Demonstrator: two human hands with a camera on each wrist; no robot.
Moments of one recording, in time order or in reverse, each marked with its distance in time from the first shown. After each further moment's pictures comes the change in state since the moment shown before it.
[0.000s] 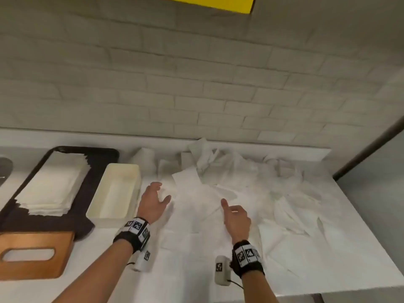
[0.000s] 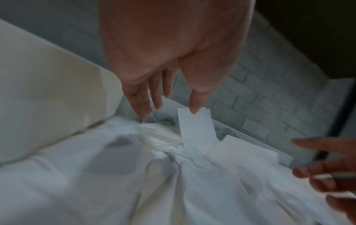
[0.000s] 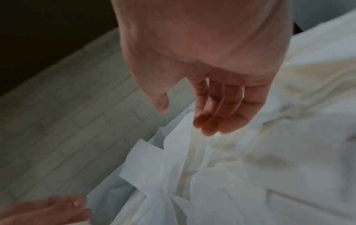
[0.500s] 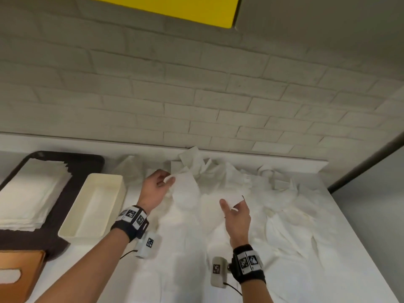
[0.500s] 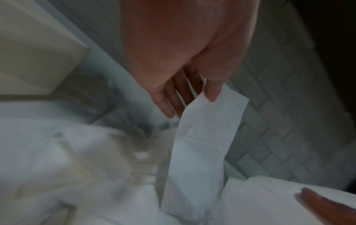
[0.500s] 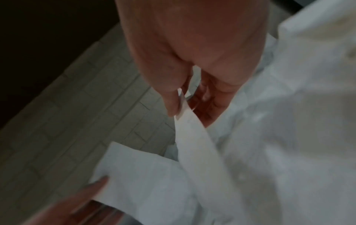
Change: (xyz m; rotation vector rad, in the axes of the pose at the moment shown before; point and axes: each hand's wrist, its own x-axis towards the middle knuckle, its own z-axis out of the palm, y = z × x) left_hand 0.064 0.088 0.011 -0.478 -0.004 0.032; right_hand 0.057 -0.032 -0.031 0.350 0.097 -0.169
